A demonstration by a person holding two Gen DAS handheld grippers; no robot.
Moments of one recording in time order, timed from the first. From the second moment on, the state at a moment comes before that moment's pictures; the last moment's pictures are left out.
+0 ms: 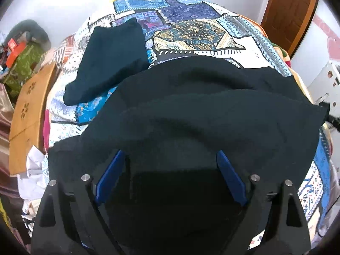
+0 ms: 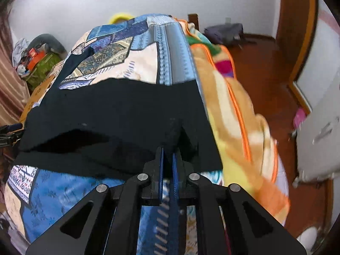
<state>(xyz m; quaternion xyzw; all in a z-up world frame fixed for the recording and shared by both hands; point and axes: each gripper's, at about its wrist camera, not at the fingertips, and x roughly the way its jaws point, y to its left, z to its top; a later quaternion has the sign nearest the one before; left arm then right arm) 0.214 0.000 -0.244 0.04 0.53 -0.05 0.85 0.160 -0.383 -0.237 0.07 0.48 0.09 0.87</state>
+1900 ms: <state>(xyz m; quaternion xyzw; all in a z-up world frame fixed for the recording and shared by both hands) 0.149 0.256 -0.262 -0.06 0.52 0.13 0.85 0.274 -0.010 -0.205 -0.21 0.46 0.37 0.78</state>
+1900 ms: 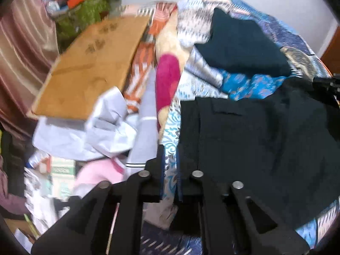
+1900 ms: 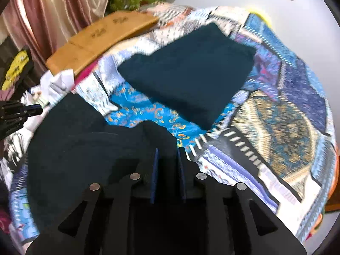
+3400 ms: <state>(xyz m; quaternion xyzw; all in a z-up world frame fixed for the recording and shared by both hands) 0.112 0.153 -0.255 0.03 0.47 0.09 0.88 0.114 -0.033 -0.202 -0.21 0.41 0.46 0.75</state>
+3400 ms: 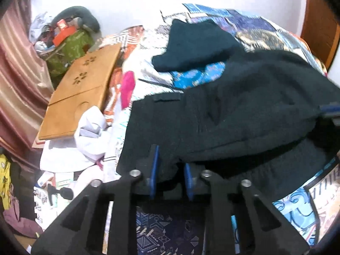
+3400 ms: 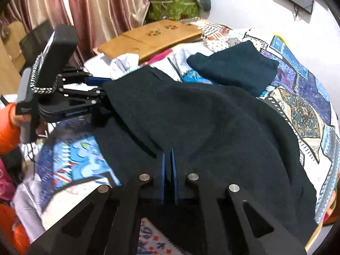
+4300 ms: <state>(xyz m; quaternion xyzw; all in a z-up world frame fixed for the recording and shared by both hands) 0.094 0.143 -0.195 0.00 0.47 0.08 0.88 0.156 -0.215 -0.162 -0.03 0.39 0.30 0.87</state>
